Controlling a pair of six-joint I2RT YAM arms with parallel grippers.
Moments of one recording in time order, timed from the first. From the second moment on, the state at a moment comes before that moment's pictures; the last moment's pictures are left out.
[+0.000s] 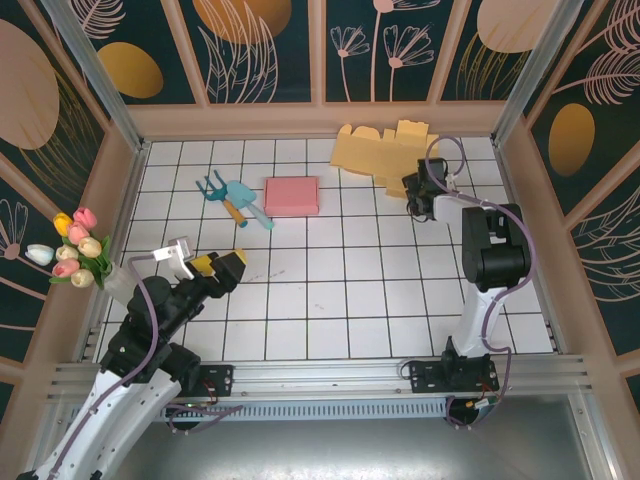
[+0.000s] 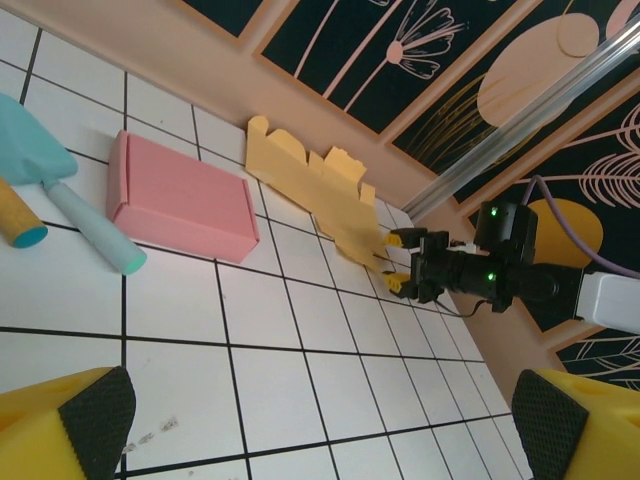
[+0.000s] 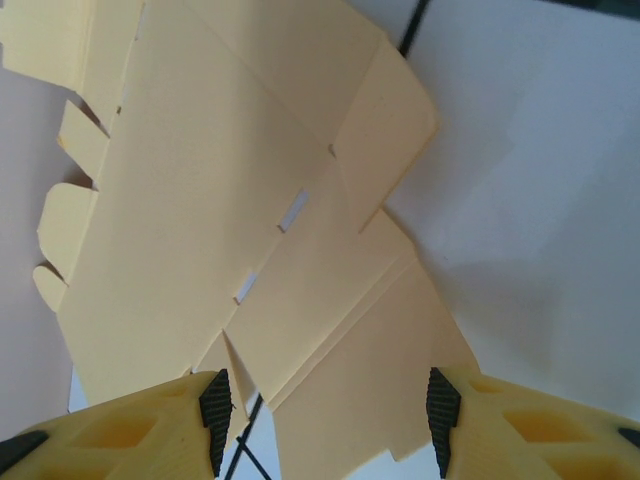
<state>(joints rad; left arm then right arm) -0.49 0.26 0.45 -0.35 0.06 -0.75 0.14 1.94 1.14 0.02 0.06 1.28</state>
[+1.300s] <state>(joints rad) -0.49 0.26 0.45 -0.35 0.04 -0.75 0.15 1.96 1.05 0.19 0.07 1.35</state>
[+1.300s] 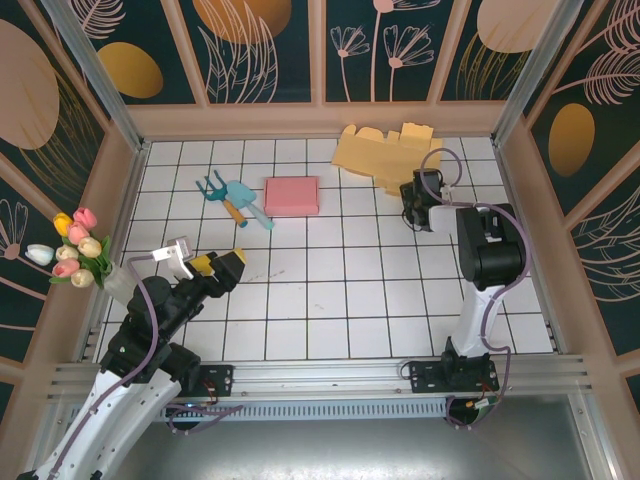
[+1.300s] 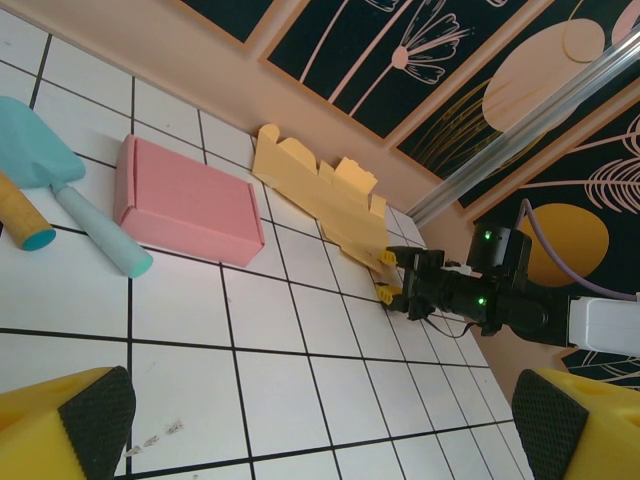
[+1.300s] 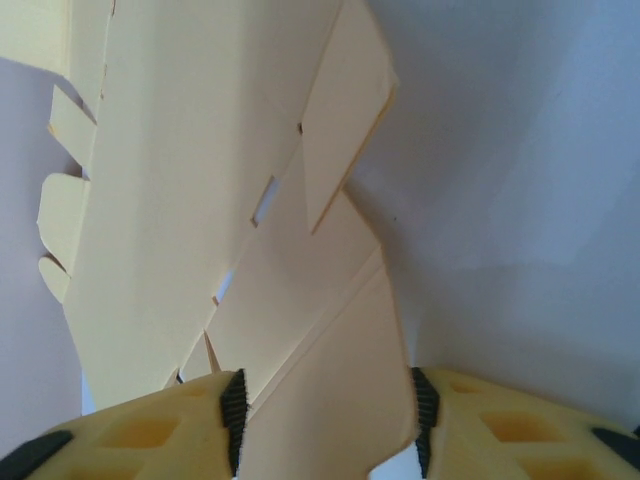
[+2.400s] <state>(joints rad) -0.49 0.69 0.65 -0.19 -0.01 -0.84 0.38 1.12 1.40 -0.42 0.19 0.25</state>
